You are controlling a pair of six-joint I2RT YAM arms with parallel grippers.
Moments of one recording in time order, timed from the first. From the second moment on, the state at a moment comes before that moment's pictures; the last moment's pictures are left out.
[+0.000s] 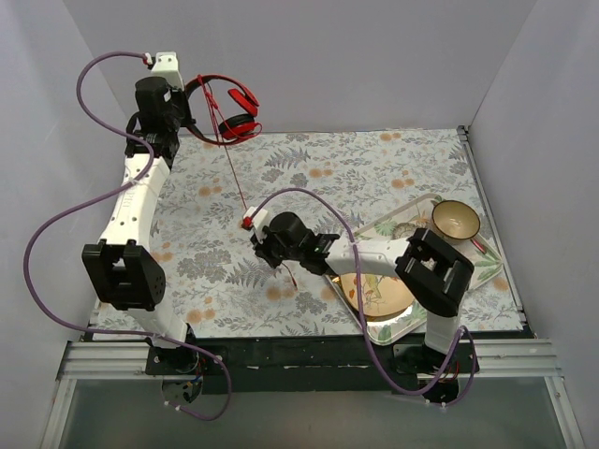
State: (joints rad) left arm -0.04 1.67 1.74 -0.28 -0.08 -0.04; right arm 1.05 1.84 1.11 0.20 -0.09 0.01
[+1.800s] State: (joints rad) left arm -0.36 1.32 1.13 -0.35 0.41 0.39; right arm 0.65 1.86 1.69 -0.44 -0.17 -0.21
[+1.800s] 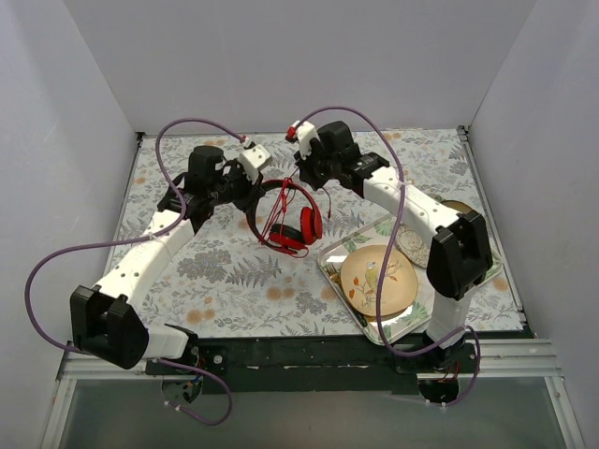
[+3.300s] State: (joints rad) left arm -0.25 1.43 1.02 -0.13 0.03 -0.44; right arm 0.66 1.91 1.13 0.37 -0.38 0.66
